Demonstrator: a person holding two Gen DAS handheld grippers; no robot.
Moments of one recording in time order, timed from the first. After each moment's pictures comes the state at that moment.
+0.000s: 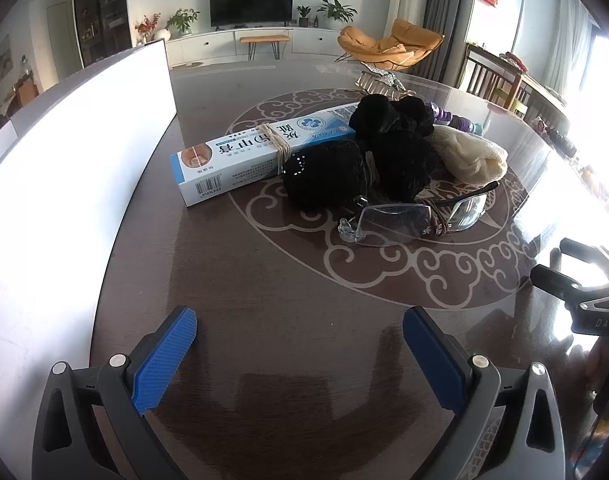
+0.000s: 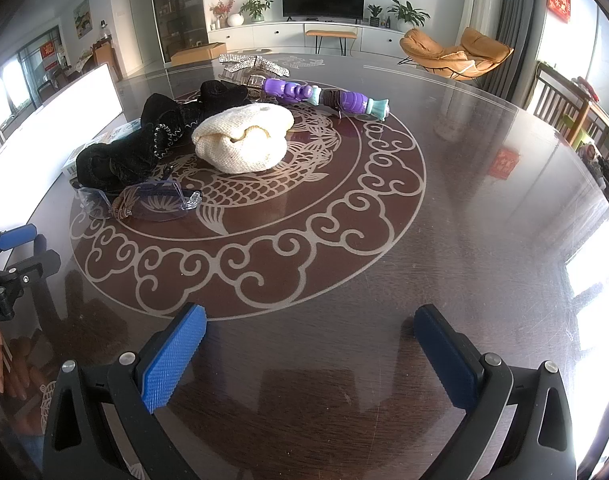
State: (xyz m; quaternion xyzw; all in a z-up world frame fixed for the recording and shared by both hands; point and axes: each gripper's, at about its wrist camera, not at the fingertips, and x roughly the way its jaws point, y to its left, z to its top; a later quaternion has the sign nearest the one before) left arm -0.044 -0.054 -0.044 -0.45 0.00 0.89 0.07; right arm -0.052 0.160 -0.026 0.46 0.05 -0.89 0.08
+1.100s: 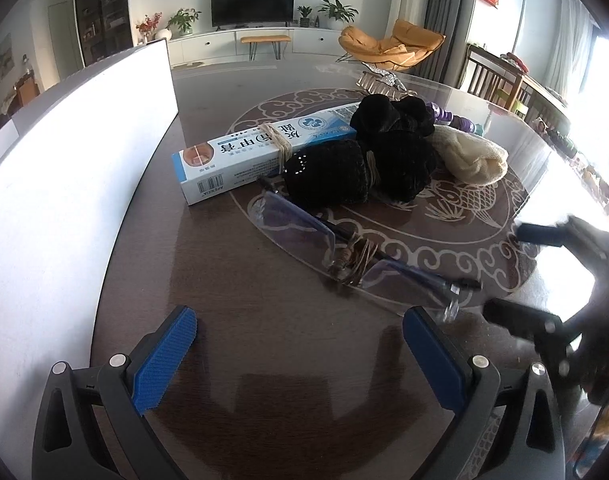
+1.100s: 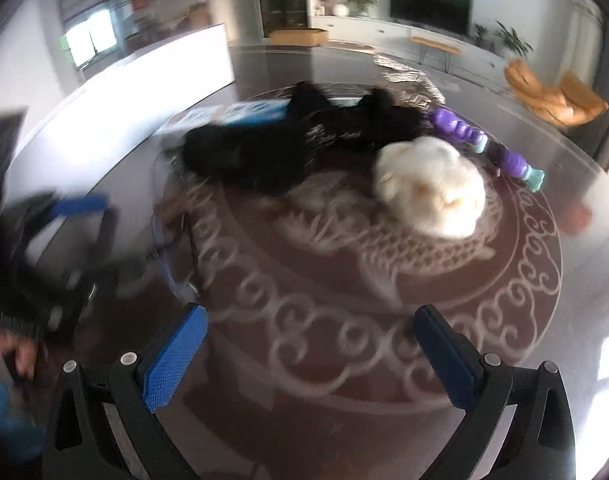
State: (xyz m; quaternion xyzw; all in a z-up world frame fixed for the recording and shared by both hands) left arm -0.041 -0.056 -0.043 -0.45 0.00 0.89 0.07; right arm -0.049 0.082 -0.018 0.45 0.12 -0.86 0.23
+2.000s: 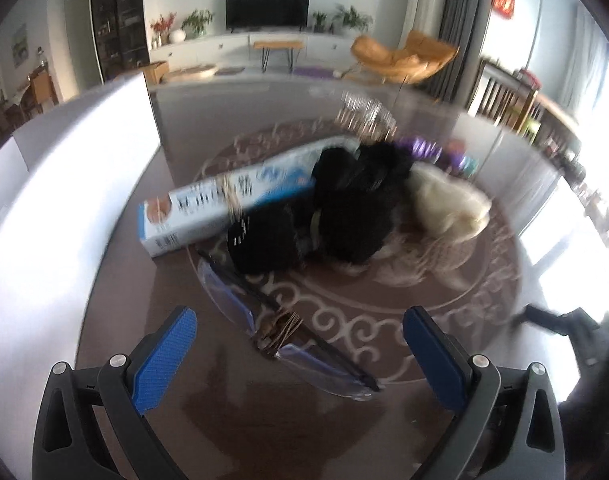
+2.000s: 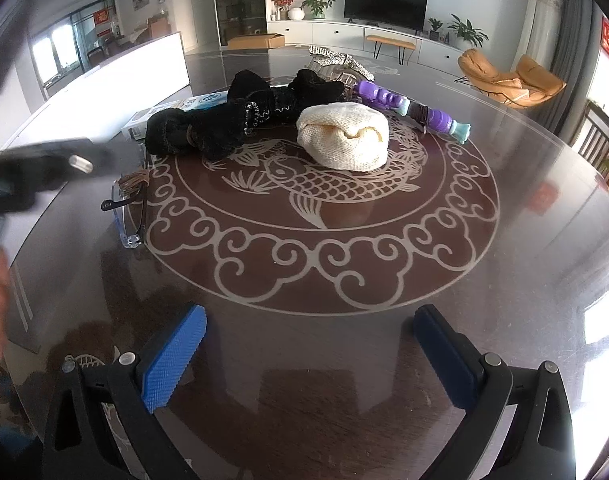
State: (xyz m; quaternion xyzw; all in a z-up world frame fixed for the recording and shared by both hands) left arm -0.070 -0.006 -0.014 -0.46 -0.01 0.89 0.04; right arm -0.026 0.122 -0.017 0.45 0.09 -0.87 0.17
